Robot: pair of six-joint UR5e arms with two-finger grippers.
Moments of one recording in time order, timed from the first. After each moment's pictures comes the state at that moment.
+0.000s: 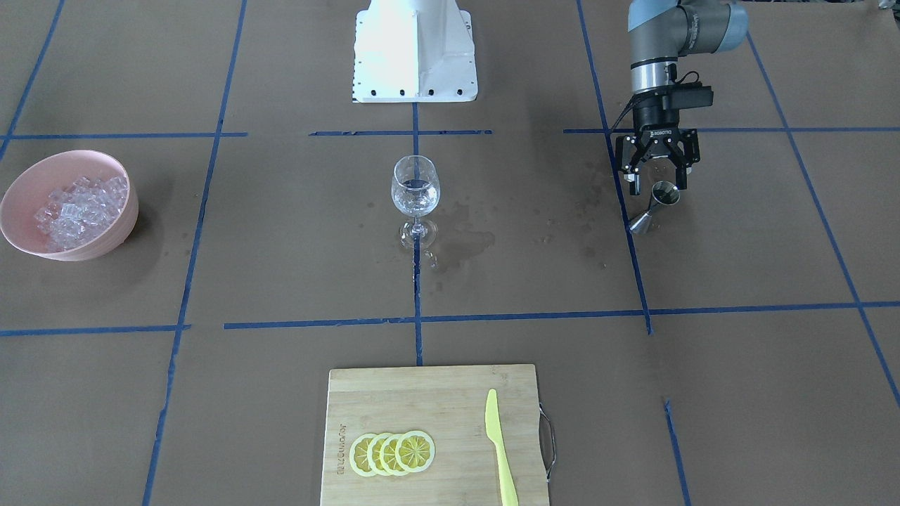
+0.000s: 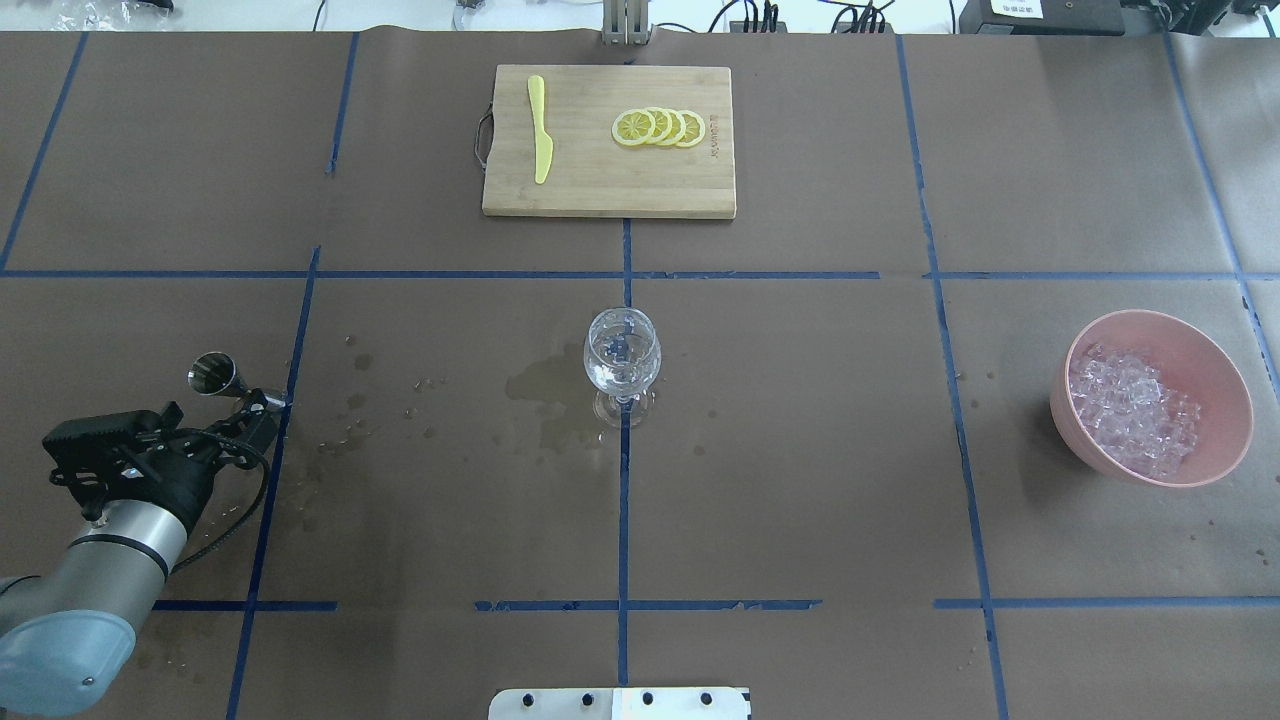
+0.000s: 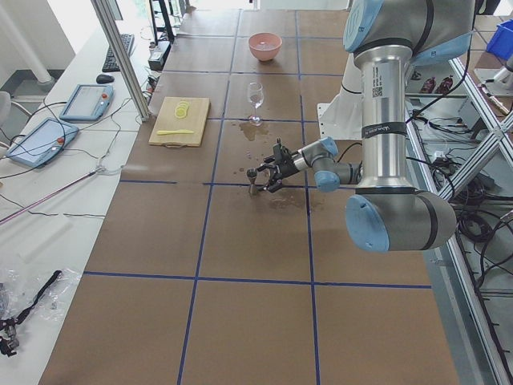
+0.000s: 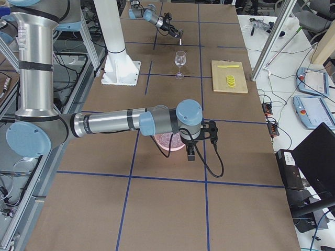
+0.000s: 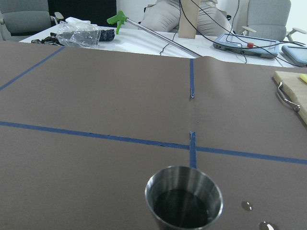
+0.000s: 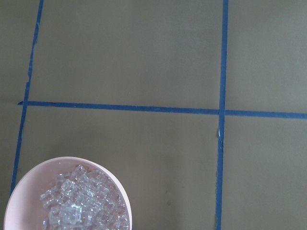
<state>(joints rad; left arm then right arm) -0.17 -1.40 -1.91 -2.21 -0.68 -1.62 1.55 -1.57 1.71 -1.53 2.46 0.08</state>
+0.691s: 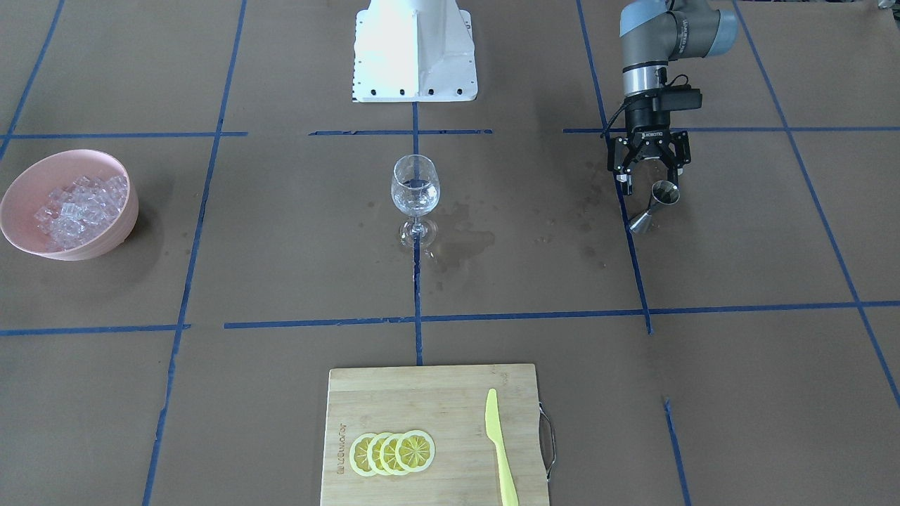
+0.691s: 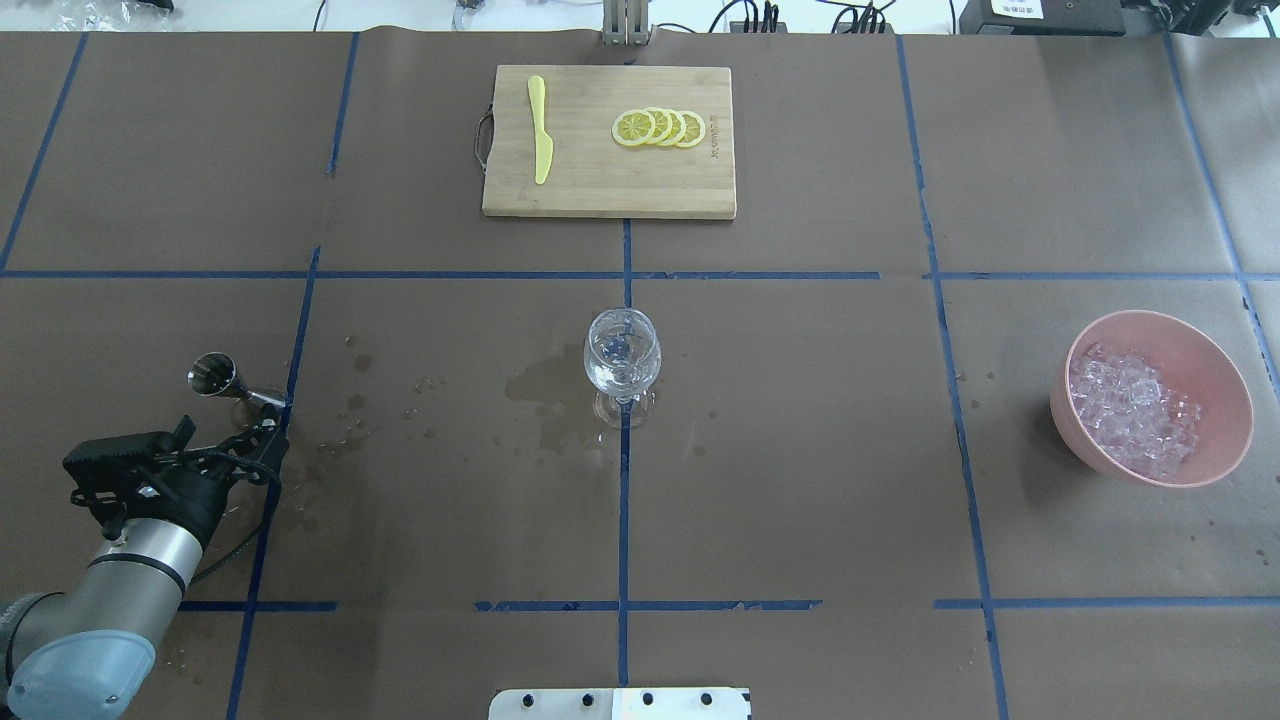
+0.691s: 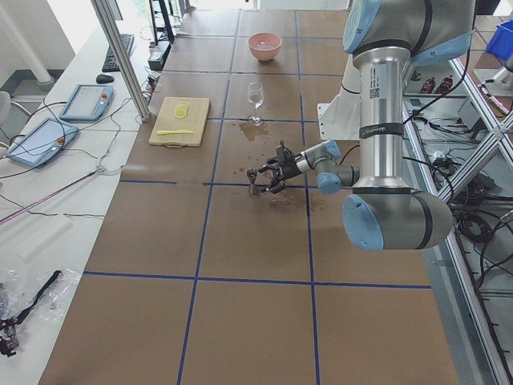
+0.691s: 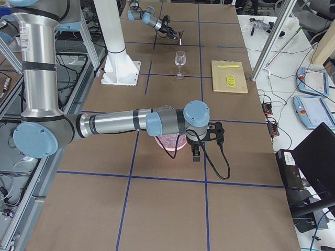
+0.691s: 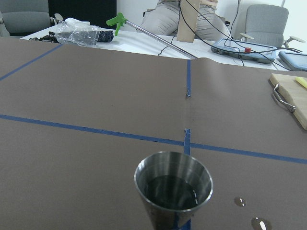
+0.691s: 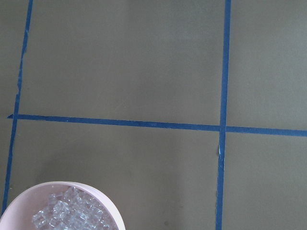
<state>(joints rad) -0.14 -1.41 -1.88 -2.20 -0.65 -1.64 1.57 -1.59 1.76 -1.56 2.48 0.09</state>
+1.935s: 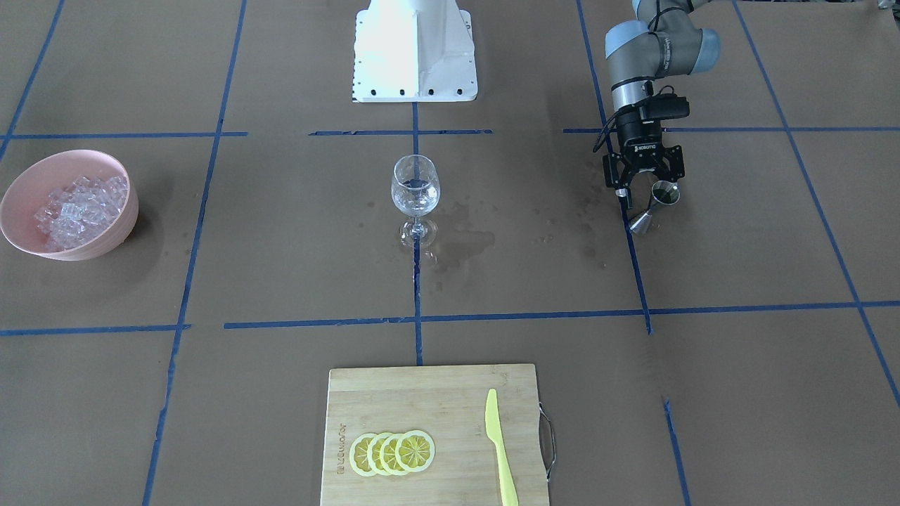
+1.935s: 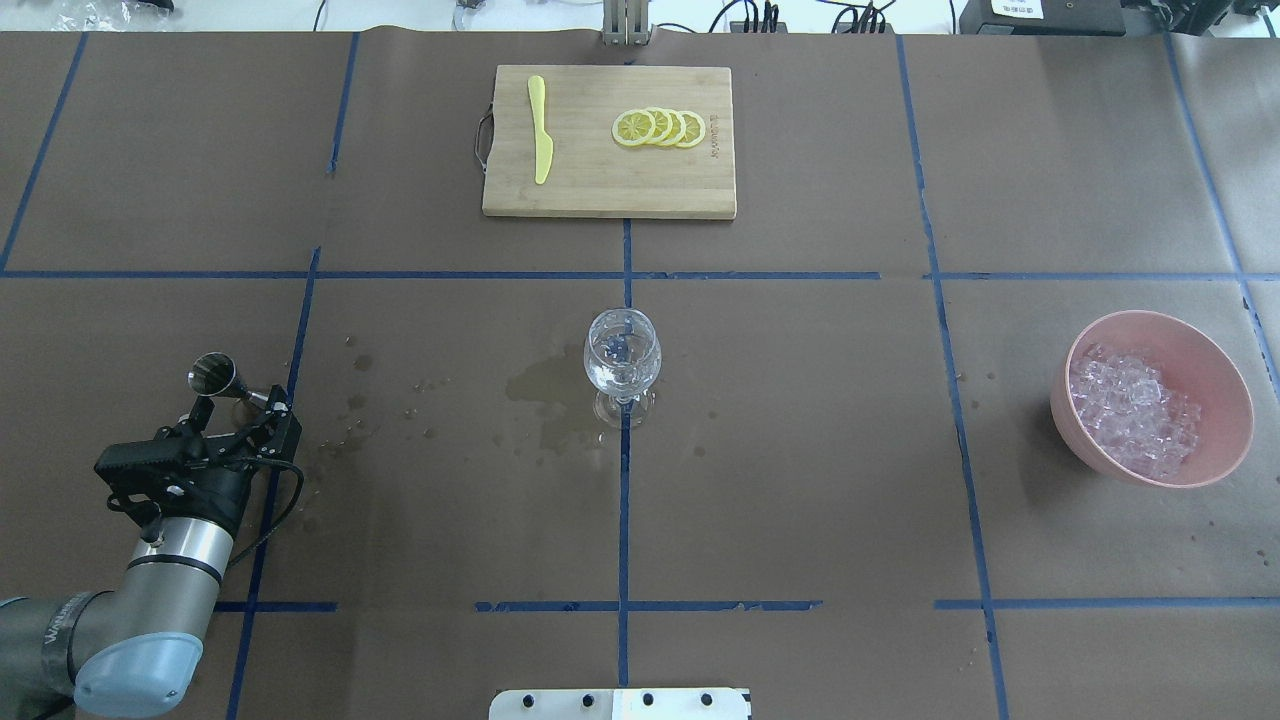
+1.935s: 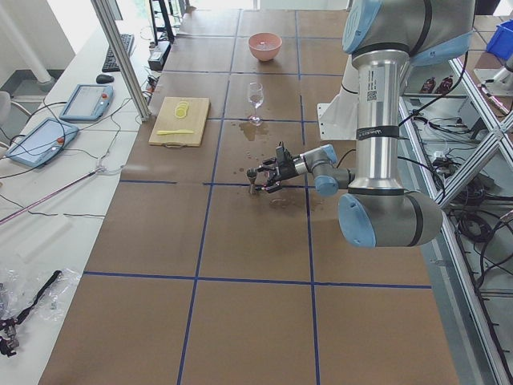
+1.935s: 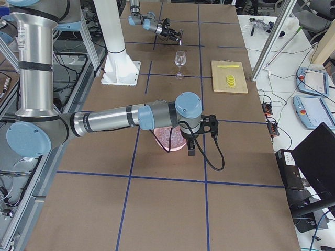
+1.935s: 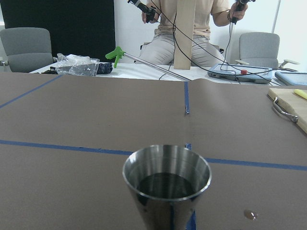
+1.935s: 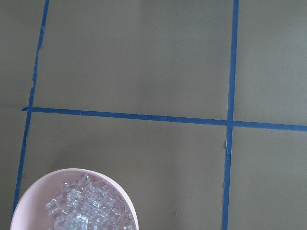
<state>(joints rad) -0.13 -1.49 -1.76 -2.20 -0.48 -1.64 1.57 -1.63 1.84 -1.57 2.47 0.09</state>
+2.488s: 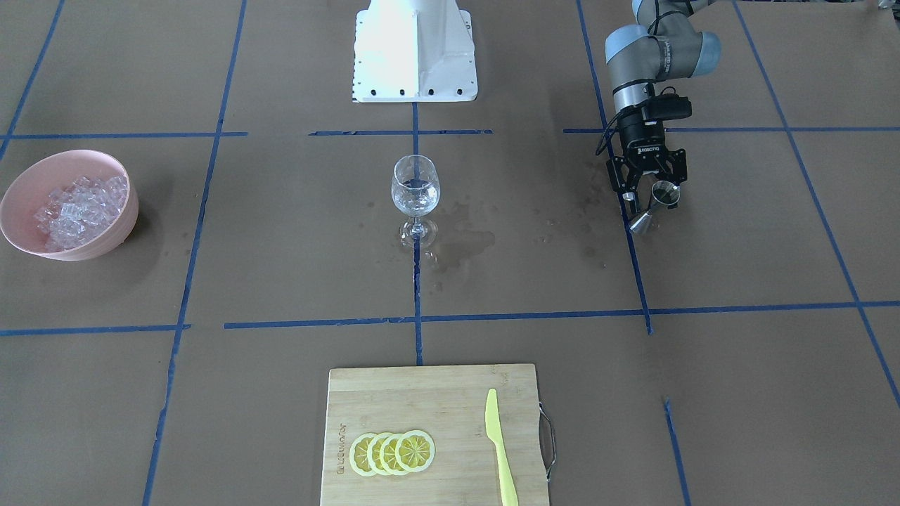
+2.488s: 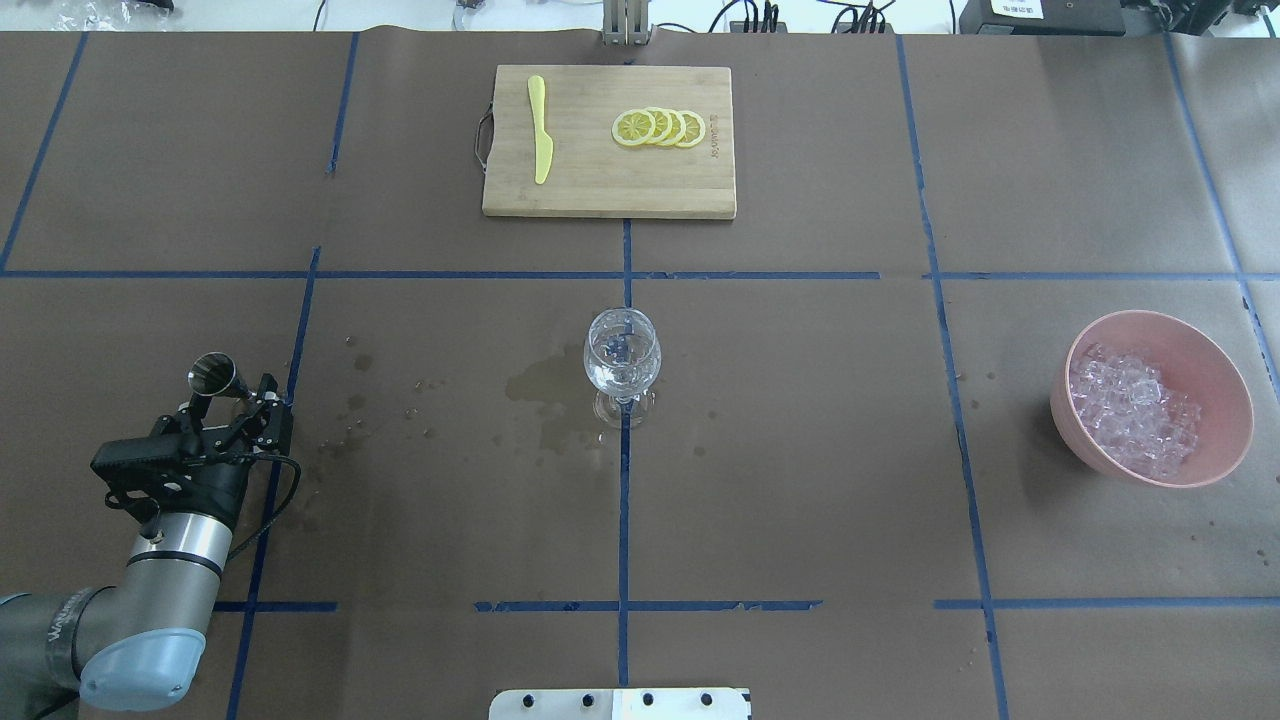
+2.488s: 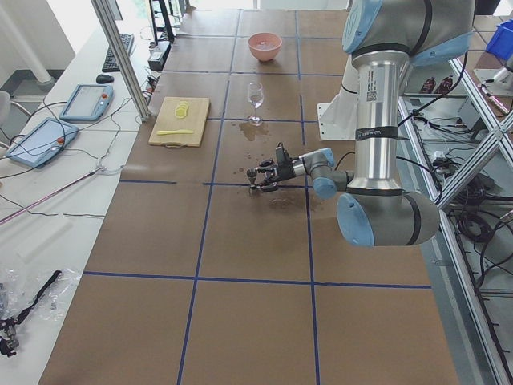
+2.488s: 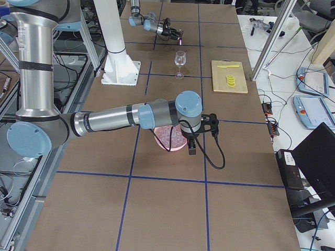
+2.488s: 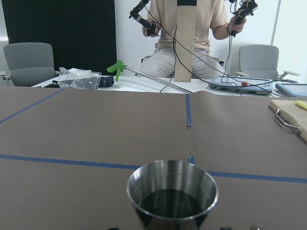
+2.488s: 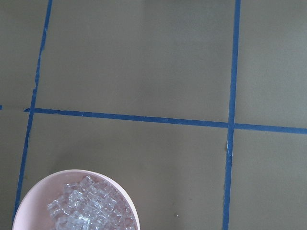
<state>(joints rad) -0.14 -1.50 -1.75 -2.20 -0.45 -1.64 1.57 -1.62 1.85 -1.57 2.47 0.09</state>
